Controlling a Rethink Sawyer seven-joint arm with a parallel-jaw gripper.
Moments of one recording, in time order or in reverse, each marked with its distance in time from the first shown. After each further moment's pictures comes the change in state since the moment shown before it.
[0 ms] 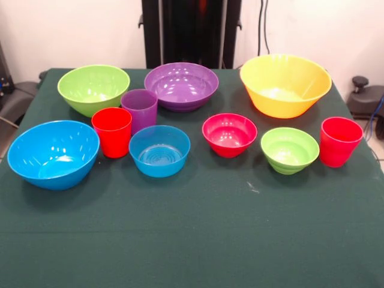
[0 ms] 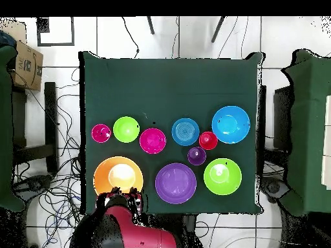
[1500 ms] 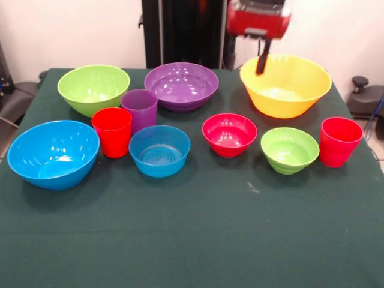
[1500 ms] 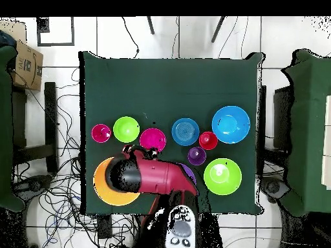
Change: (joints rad) arm 0.008 0.554 -0.062 -0.376 -0.107 -0.211 0.183
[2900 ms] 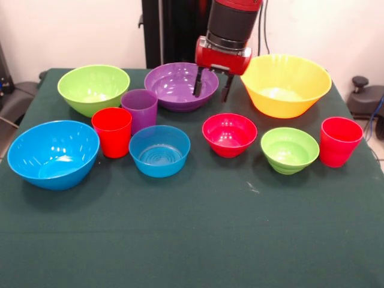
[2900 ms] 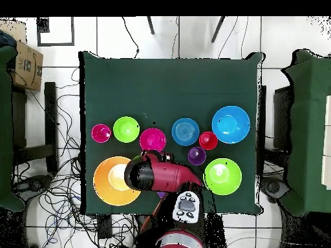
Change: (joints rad) arm 0.006 0.193 -0.087 -0.039 -0.042 -0.108 0.000
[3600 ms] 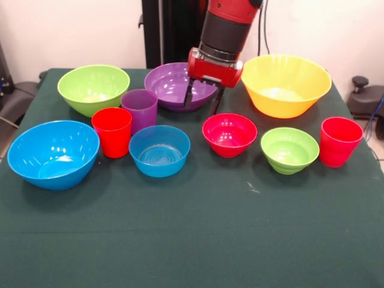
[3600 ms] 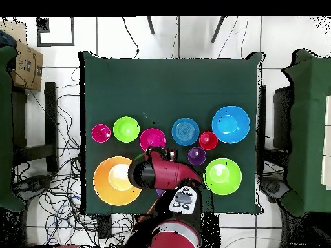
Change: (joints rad) arm 0.020 0.075 -0.046 -0.043 0.000 -0.103 0.000
